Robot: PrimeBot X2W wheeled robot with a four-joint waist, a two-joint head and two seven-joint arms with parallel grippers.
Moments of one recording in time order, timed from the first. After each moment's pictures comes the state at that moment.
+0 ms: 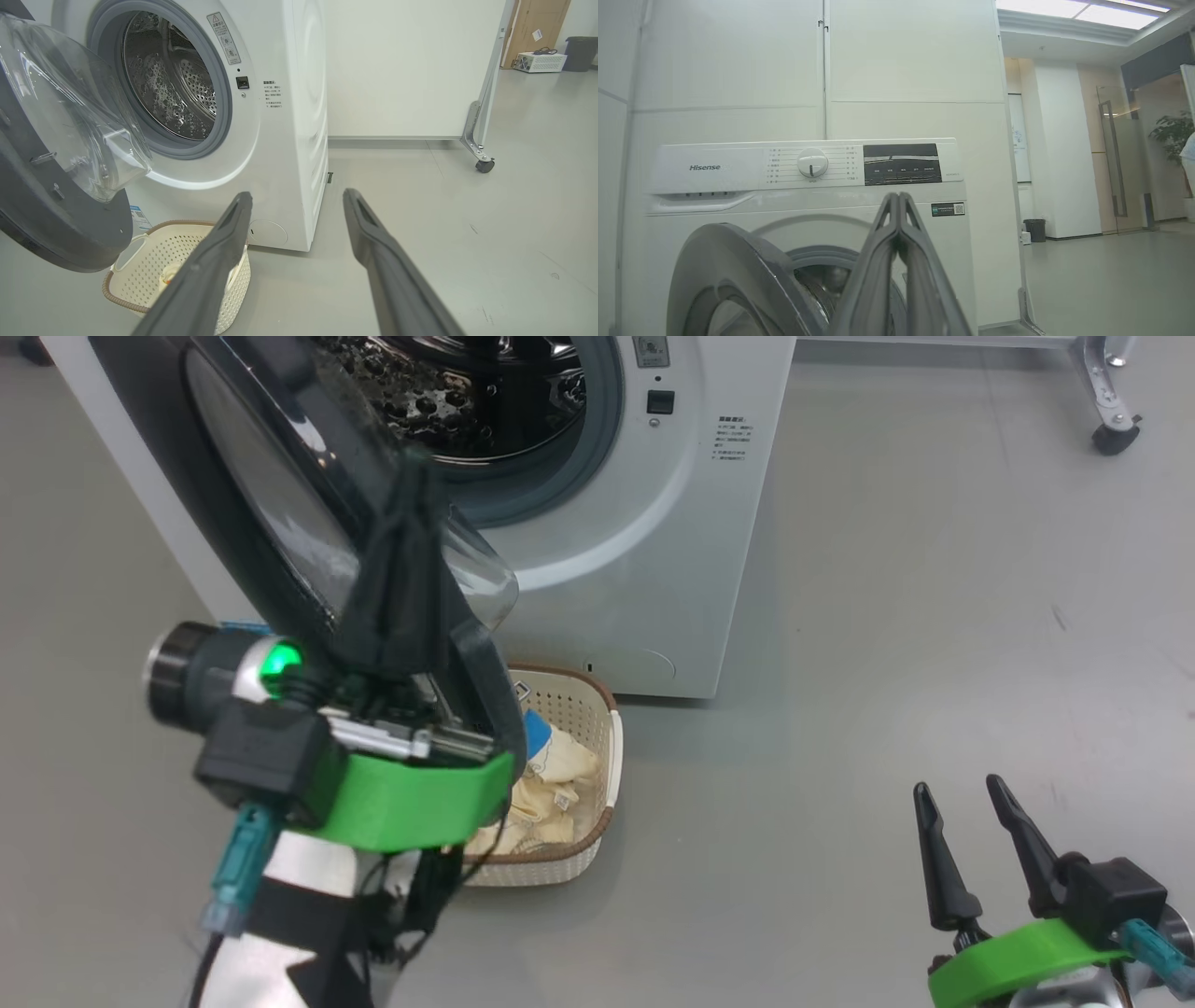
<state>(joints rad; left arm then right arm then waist) -0.44 0.06 -0.33 -0.18 -0.10 -0.04 -0.16 0.12 -0.04 0.01 0.06 0.14 0.13 -0.24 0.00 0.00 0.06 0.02</state>
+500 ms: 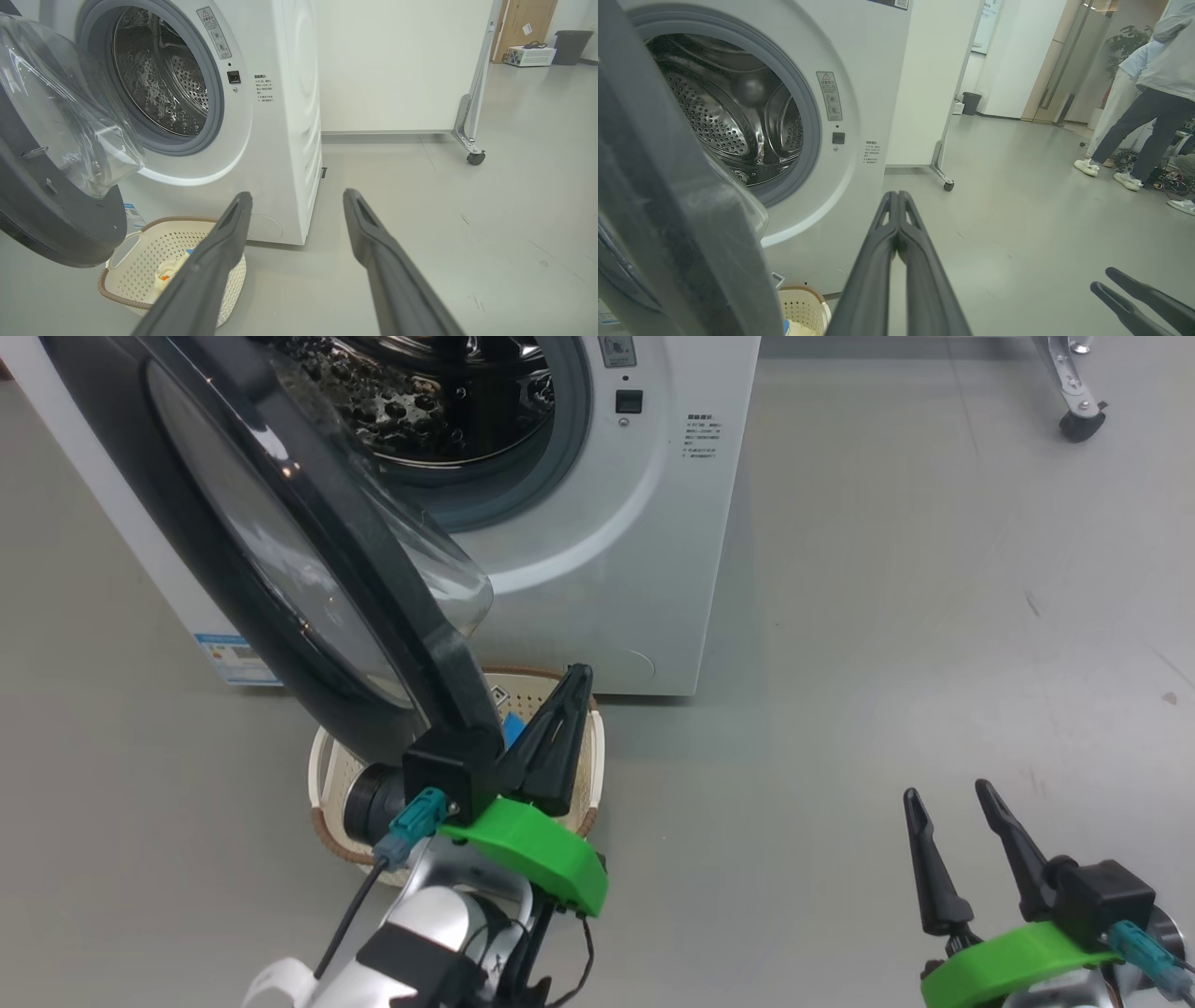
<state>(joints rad) -0.38 0.05 -0.59 0.06 -0.37 0.01 -0.01 0.12 -0.04 0.03 0.07 0.14 0.13 -0.24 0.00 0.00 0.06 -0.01</state>
